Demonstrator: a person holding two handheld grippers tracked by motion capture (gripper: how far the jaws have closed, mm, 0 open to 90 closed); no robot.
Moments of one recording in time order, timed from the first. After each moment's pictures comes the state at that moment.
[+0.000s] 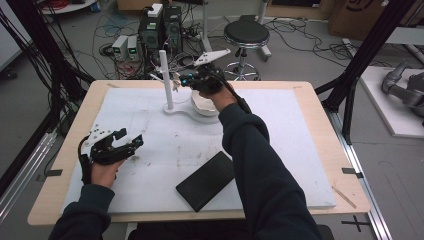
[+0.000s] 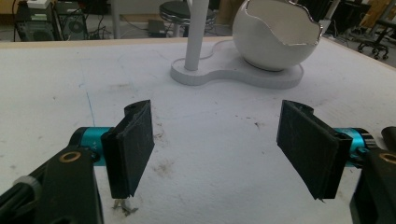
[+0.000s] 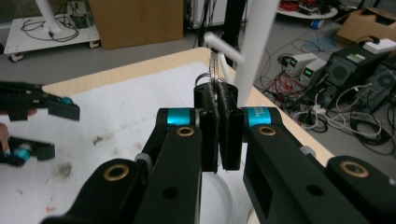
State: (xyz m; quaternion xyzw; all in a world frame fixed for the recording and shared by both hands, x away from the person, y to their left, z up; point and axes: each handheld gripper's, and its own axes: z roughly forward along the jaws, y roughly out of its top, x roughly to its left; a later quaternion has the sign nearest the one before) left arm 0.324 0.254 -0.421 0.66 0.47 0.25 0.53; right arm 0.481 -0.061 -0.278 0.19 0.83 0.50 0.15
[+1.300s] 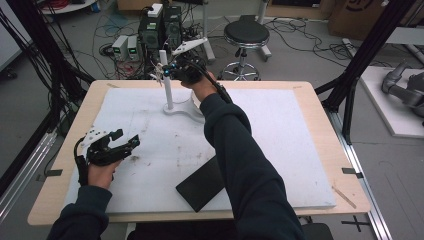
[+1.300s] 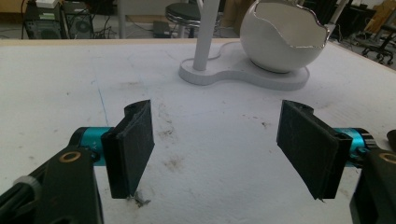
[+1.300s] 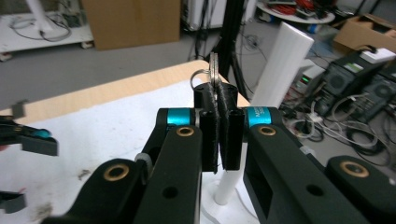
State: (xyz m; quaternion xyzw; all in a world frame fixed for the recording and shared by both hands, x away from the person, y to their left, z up) left arm 0.321 0.261 -0.422 0.65 0.47 0.26 0.53; right arm 0.502 -0.013 -0.267 0.20 0.83 0.49 0.17
